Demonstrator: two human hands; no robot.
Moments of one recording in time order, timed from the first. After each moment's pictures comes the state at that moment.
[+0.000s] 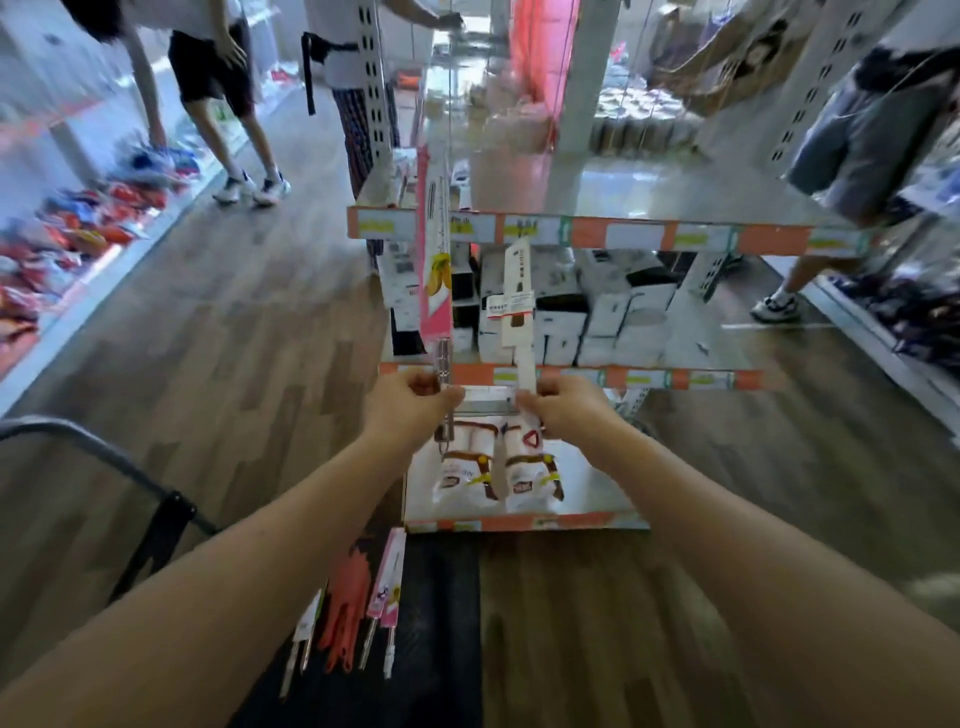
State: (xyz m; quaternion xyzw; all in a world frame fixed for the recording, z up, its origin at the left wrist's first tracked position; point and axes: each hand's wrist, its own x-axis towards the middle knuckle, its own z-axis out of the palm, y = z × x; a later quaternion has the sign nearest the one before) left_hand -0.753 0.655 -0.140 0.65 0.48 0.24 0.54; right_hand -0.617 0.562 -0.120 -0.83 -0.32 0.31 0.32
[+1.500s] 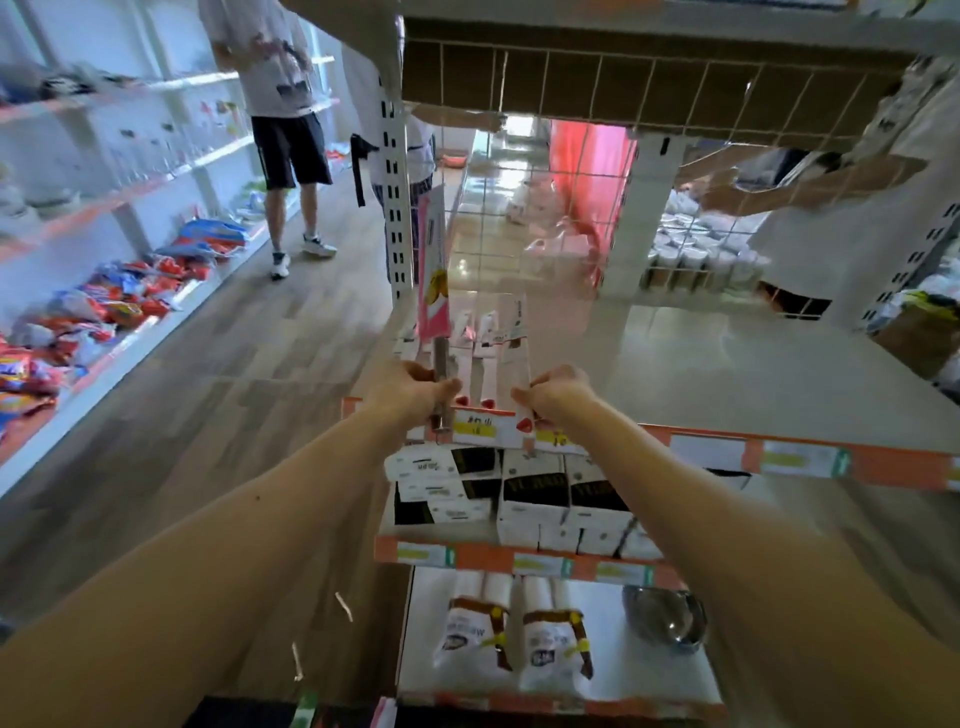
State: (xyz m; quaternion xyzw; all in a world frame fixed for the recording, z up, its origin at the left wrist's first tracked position) left_hand -0.615 0.884 -0.048 0.64 0.51 0.23 0.53; right_hand -0.467 0.826 -0.054 -0.84 -0.30 0.32 0.32
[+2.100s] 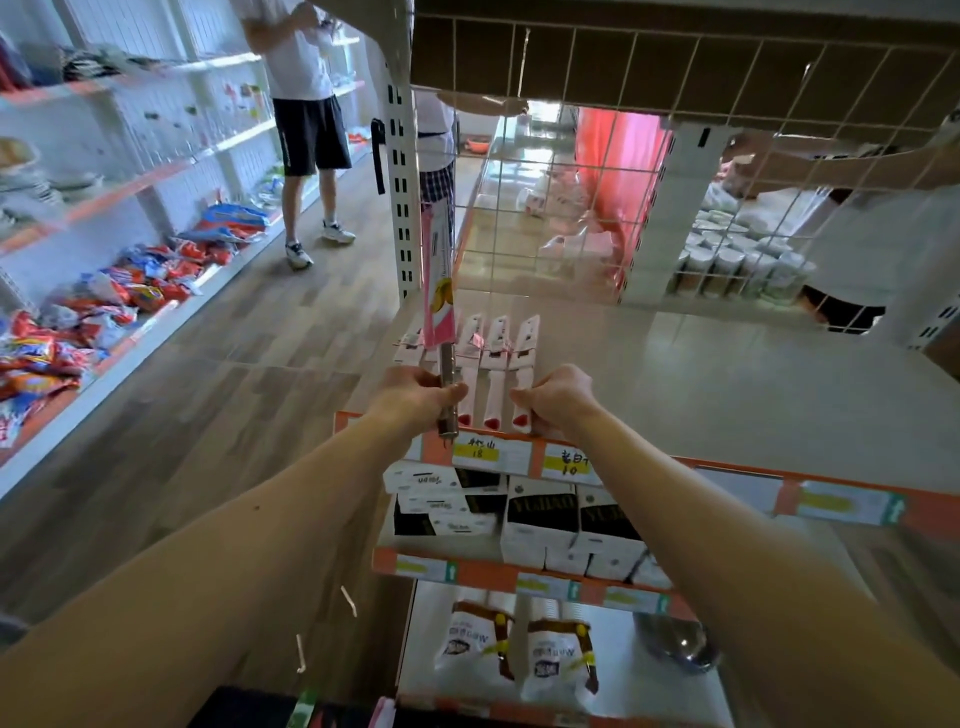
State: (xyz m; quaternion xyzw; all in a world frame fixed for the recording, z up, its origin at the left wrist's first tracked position) left_hand -0.594 0.907 -0.054 0.61 0.53 0.20 0.55; right_hand -0.435 0.868 -0.073 -0.82 -0.30 0.35 0.35
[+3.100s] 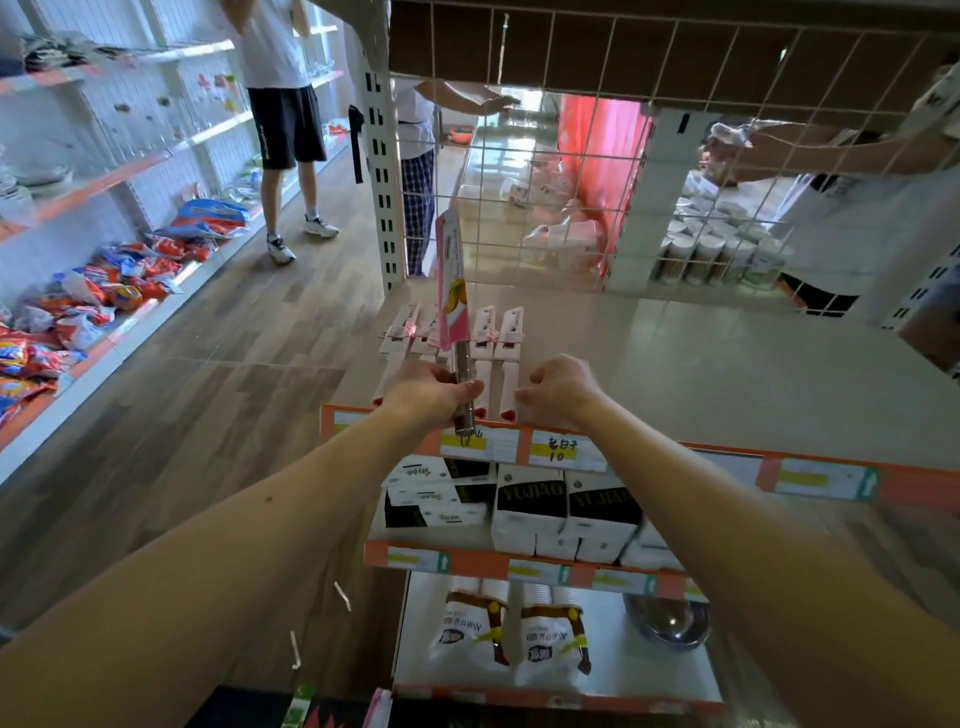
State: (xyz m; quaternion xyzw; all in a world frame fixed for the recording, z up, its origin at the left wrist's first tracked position) left_hand -0.576 0.895 -0.052 0.65 0.51 0.17 0.53; right_hand -0.426 0.850 -0.069 -0.85 -0.44 0.23 0.21
